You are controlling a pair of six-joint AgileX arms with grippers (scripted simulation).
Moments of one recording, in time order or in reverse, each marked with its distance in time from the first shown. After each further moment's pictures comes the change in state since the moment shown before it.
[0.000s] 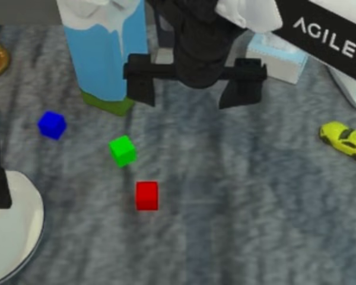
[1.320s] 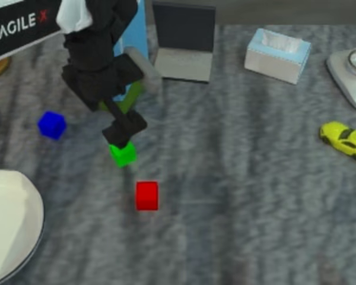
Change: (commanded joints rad) left arm -0.327 1.854 1.484 -0.969 -0.001 0.507; right arm -0.708 -2.090 -2.065 1.215 -0.089 -0.709
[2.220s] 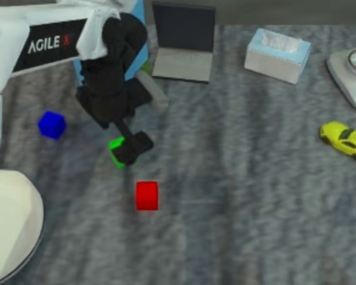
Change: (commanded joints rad) left arm -0.012 0.121 -0.049 0.139 0.001 0.023; right arm -0.024 -0.070 -0.078 0.063 -0.026 -0.017
